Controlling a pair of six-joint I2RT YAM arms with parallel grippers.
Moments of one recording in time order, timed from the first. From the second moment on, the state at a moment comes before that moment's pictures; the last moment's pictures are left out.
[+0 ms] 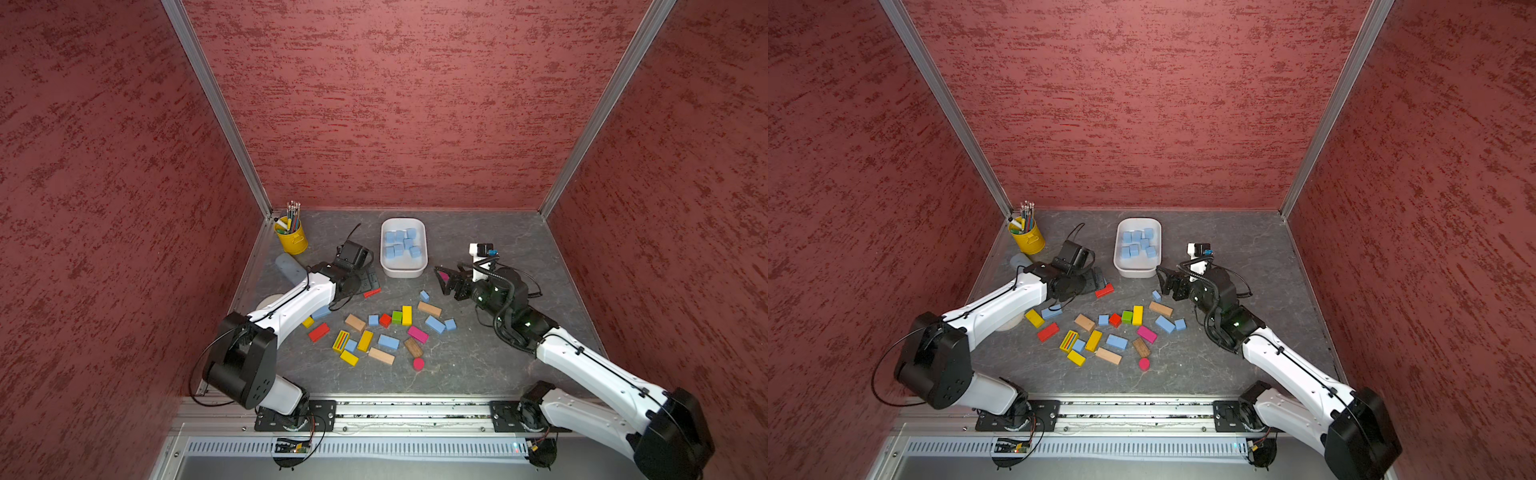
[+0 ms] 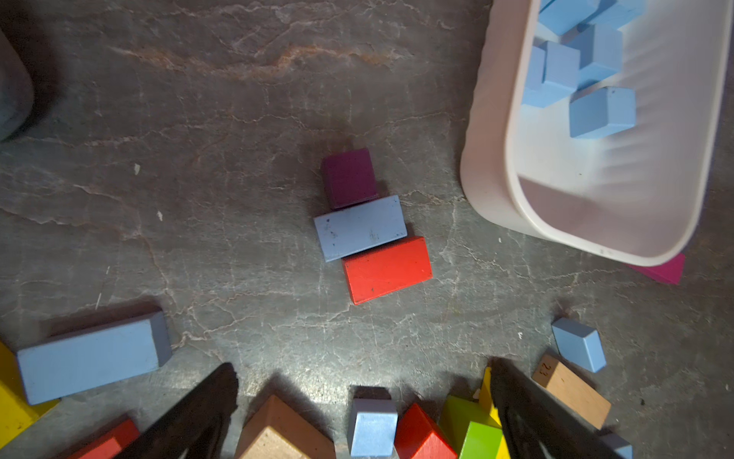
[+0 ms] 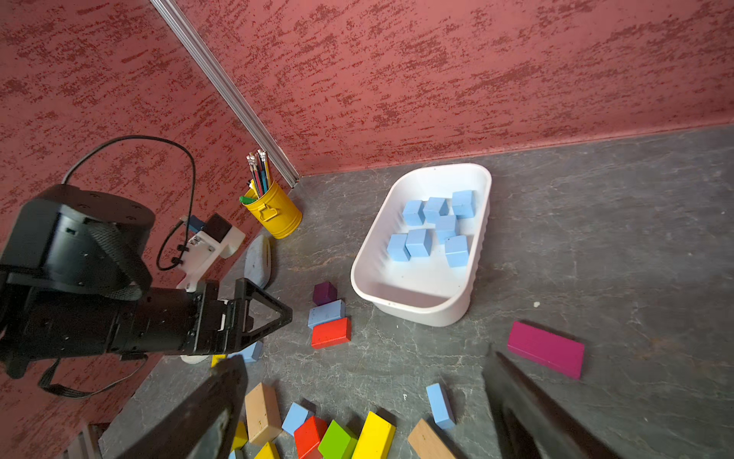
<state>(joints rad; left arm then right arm) -0.45 1.52 1.05 -0.61 -0.11 -0.72 0.59 1.02 0.64 0.16 -0.02 0.49</state>
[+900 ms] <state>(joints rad) -0.43 1.87 1.26 -0.62 -0.17 -0.74 0.59 1.02 0.62 0.18 -0.02 0.50</state>
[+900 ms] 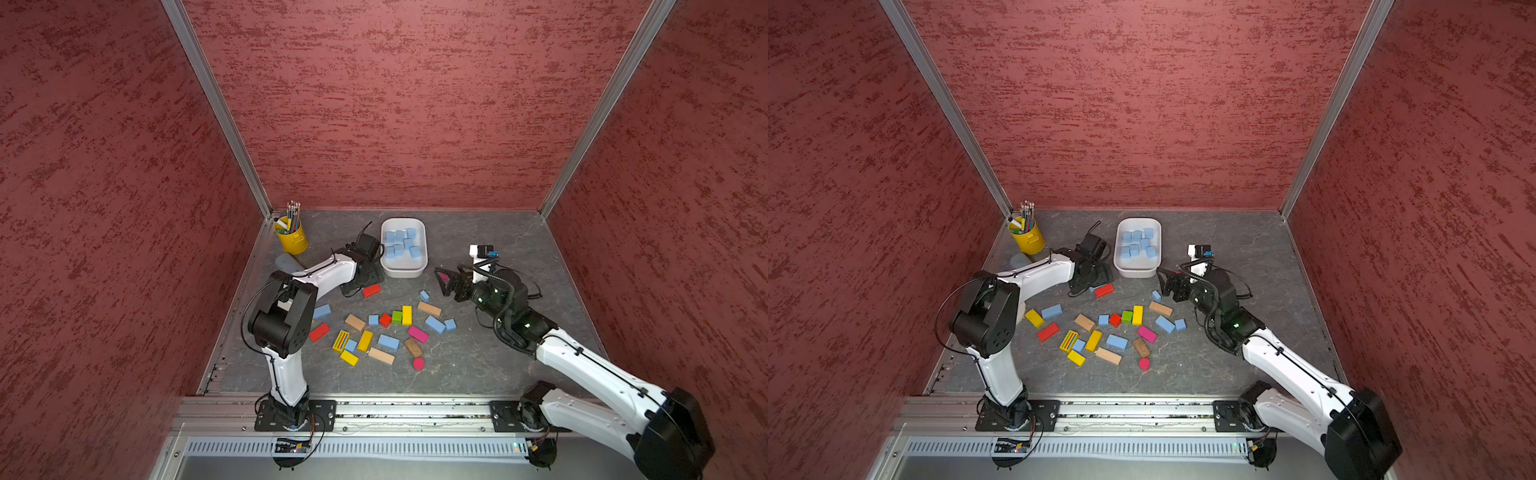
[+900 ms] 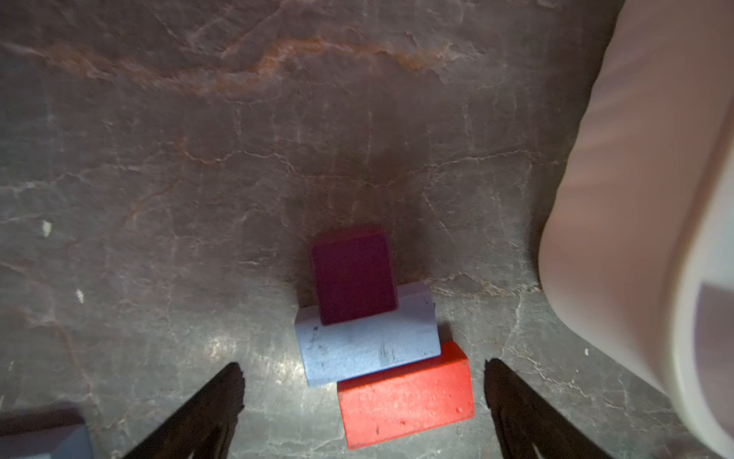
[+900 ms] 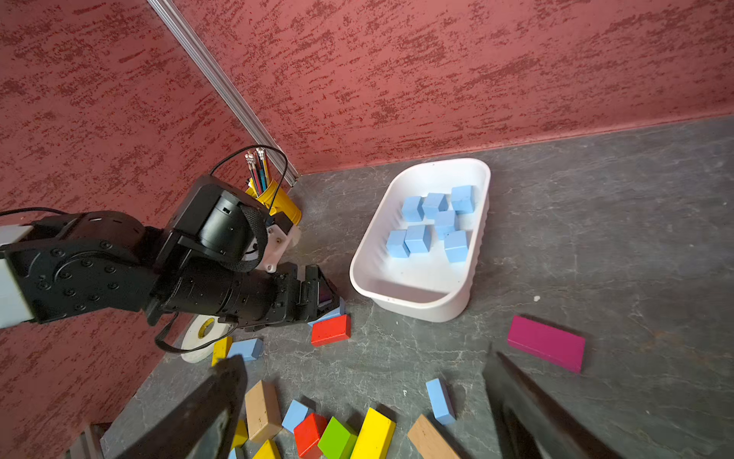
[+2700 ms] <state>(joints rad) -0.43 1.80 1.30 -0.64 -0.14 -0.71 0.59 1.03 0.60 0.20 -0.02 0.51</state>
